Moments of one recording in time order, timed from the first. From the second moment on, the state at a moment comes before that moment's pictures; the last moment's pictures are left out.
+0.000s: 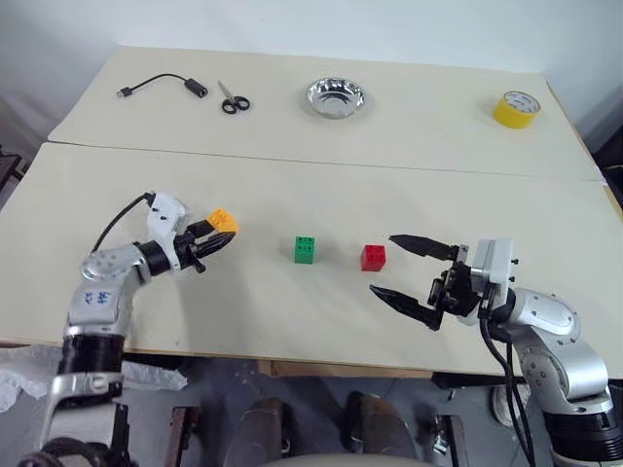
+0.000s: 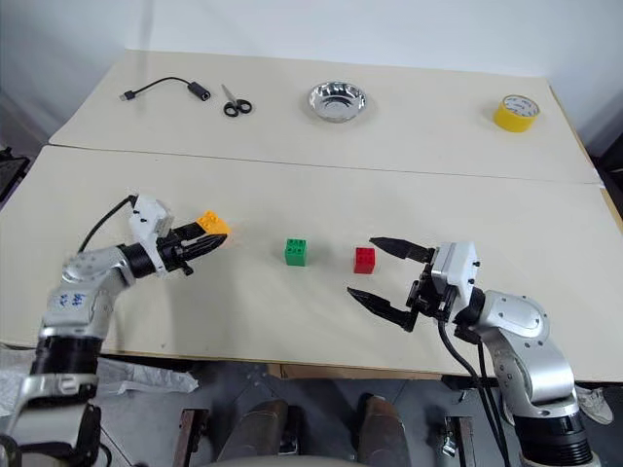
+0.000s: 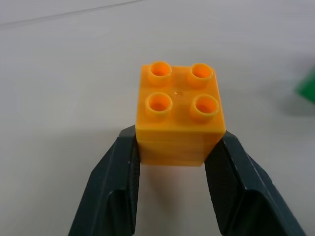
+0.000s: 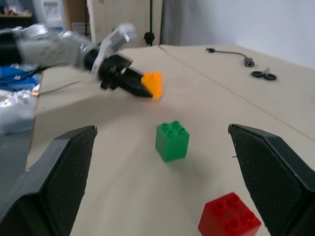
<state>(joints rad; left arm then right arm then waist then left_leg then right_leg) -0.53 0.63 0.11 0.41 -0.28 0.11 -1.02 -0.07 -0.59 -0.09 -0.34 0.58 0.14 1.01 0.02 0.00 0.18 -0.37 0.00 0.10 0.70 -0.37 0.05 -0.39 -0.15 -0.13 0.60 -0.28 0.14</state>
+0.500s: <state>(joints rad) -0.91 0.60 -0.06 1.15 -0.07 -0.50 -1.44 0.01 -0.62 -0.17 -0.36 0.59 0.14 1.02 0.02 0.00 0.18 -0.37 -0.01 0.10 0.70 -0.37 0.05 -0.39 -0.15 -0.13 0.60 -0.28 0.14</state>
